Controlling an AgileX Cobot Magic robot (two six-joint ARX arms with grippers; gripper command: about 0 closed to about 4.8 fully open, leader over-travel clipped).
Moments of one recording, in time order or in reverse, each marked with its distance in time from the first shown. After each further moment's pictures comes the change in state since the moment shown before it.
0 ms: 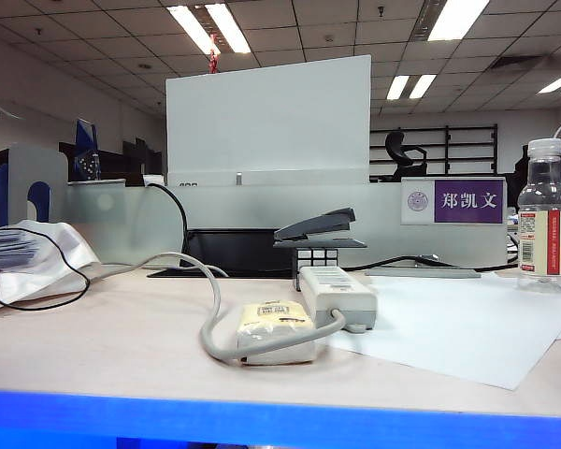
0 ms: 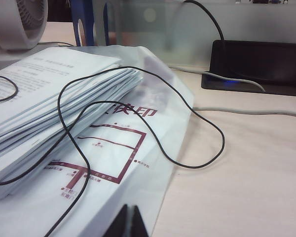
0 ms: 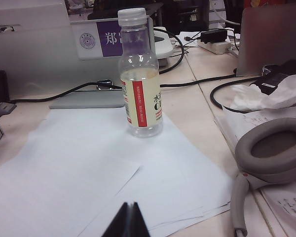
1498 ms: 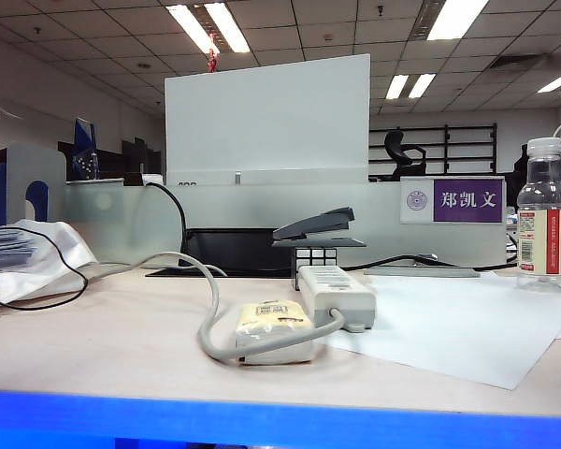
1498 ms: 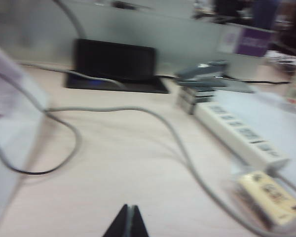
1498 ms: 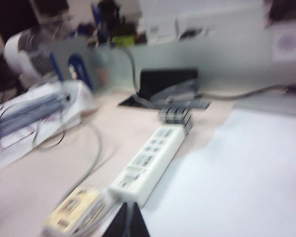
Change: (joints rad) left arm -0.001 0.000 0.002 0.017 0.495 -0.140; right arm 0.002 0.000 0.099 -0.041 -0.684 0.119
